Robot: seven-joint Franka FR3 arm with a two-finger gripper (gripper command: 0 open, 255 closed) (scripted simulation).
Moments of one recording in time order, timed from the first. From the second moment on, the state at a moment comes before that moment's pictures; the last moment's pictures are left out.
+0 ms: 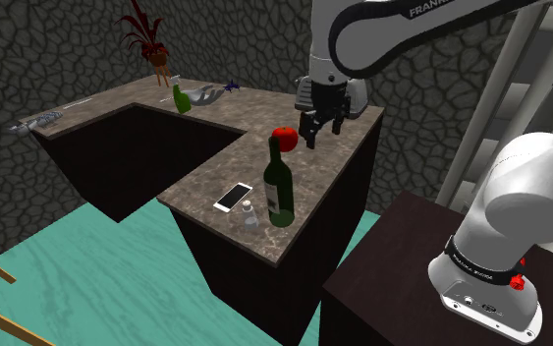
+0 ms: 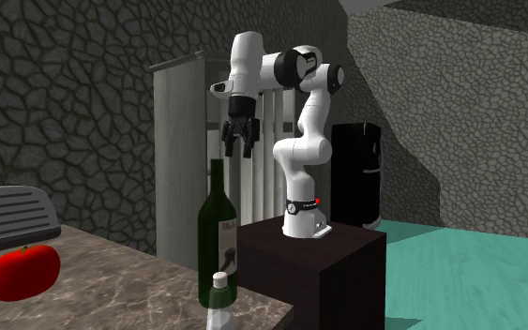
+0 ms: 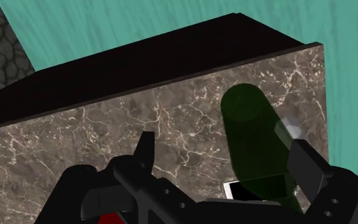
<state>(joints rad) 0.05 -0.57 0.15 -2.53 0.02 2.05 0.29</state>
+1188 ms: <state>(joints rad) 0.03 0.08 0.36 -2.37 -0.28 2.57 0.80</state>
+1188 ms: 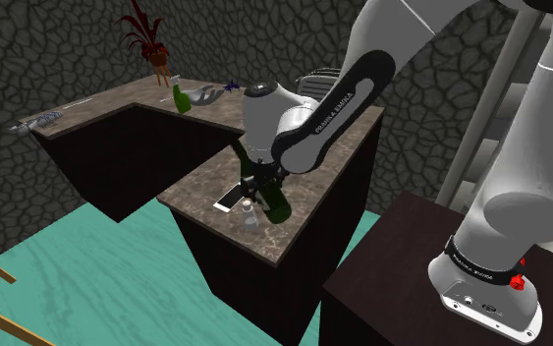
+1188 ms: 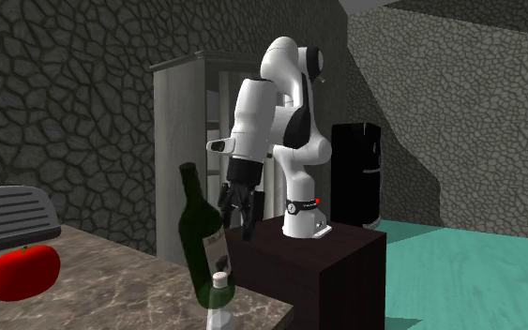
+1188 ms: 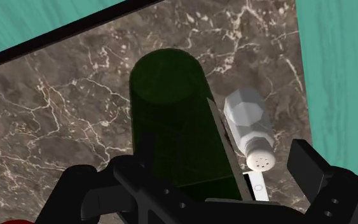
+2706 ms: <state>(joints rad) 0.16 0.45 0.25 -2.14 -0.58 2.68 1.08</state>
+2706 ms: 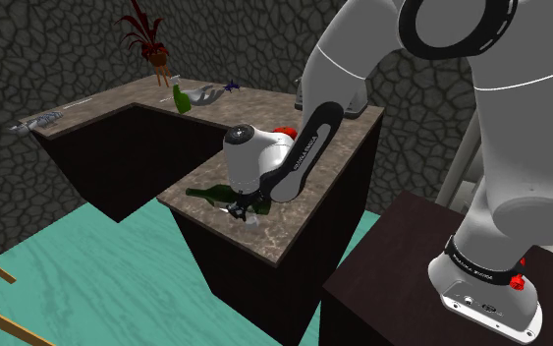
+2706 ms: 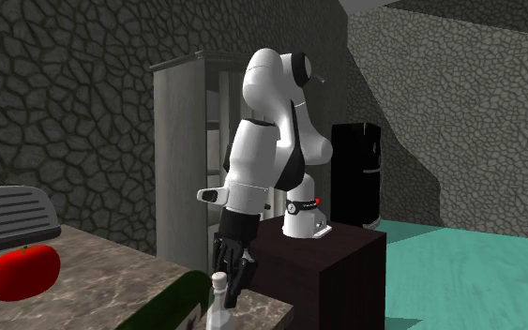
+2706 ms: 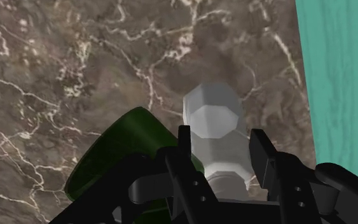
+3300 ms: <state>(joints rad) 0.15 0.44 0.26 -2.14 -0.58 2.68 1.08</state>
